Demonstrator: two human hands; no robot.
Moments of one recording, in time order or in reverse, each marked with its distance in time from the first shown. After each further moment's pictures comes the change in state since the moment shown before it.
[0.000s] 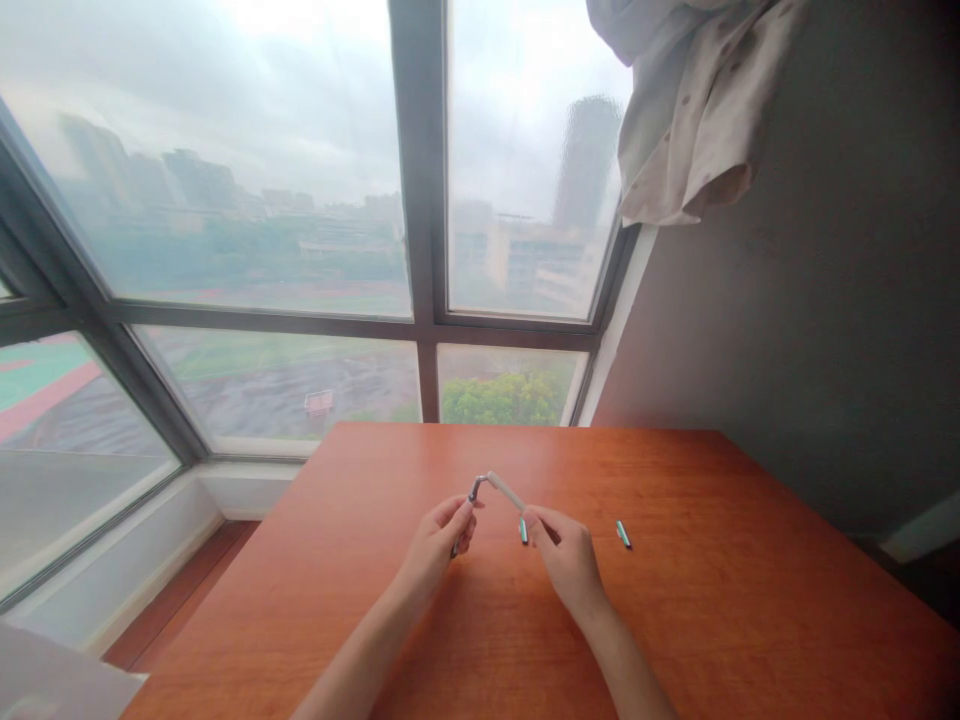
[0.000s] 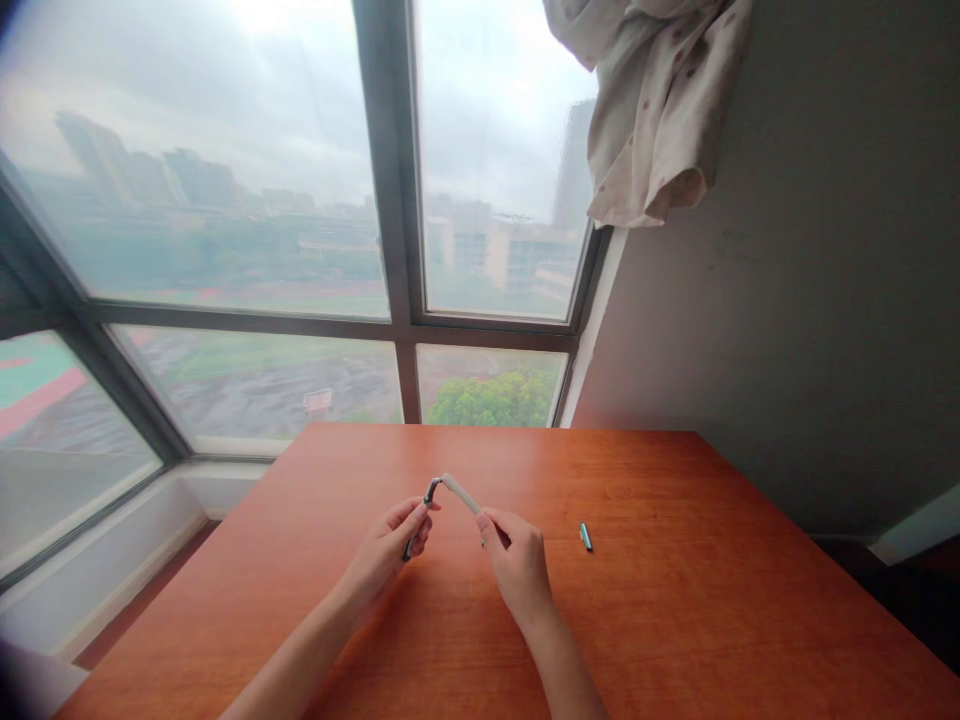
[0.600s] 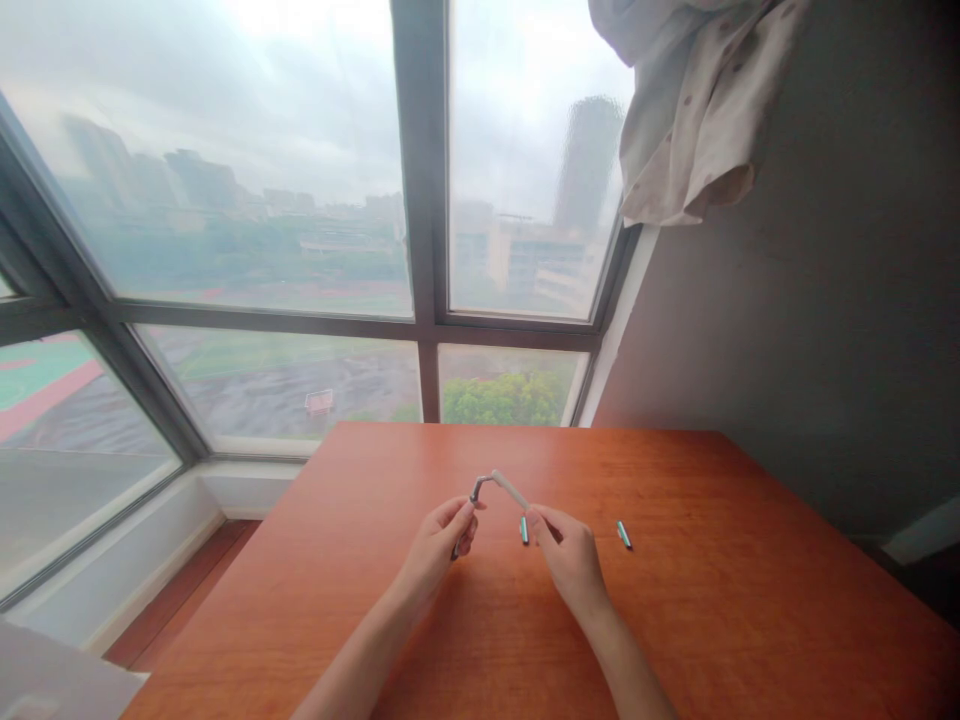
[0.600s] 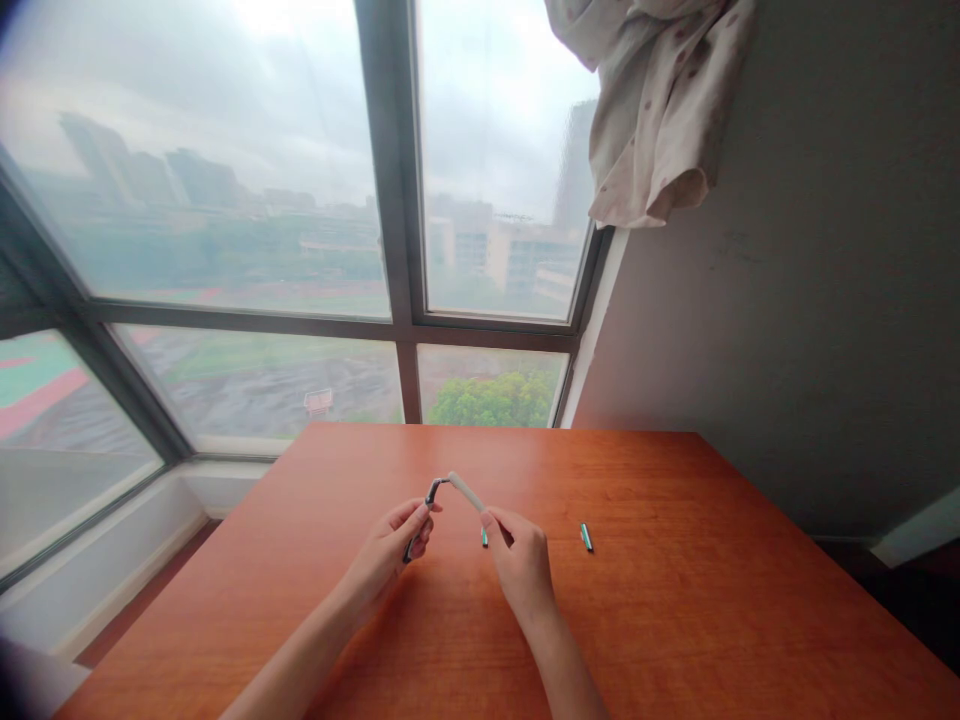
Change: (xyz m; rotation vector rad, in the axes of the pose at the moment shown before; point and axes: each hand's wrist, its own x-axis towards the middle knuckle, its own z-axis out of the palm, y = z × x) left_hand -0.001 0.001 0.001 -0.012 -0.014 -0.017; right_hand 0.001 0.001 -0.002 -0.046 0.027 -0.002
